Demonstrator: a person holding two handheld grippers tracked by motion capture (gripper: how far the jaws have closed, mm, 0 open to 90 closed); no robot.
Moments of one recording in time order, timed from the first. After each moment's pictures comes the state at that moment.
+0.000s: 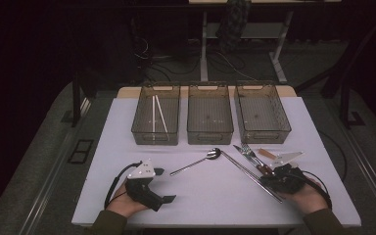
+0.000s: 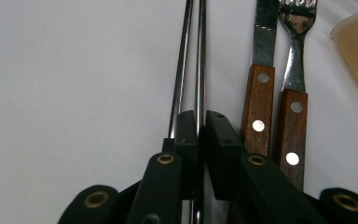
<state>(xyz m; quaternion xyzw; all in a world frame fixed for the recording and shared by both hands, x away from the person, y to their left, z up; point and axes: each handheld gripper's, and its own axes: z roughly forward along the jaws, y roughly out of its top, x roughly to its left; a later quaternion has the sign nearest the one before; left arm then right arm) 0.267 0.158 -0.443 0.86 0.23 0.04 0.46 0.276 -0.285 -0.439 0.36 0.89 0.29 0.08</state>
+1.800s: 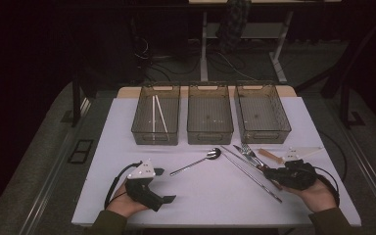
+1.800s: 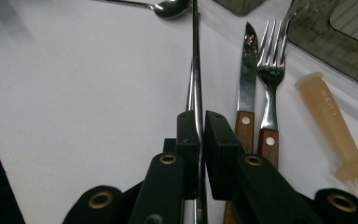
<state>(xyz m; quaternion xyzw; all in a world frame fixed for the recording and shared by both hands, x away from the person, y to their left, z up) 0.266 0.158 -0.442 0.86 0.23 0.04 0.46 0.271 -0.299 -0.406 0.36 0.85 0.37 0.08</state>
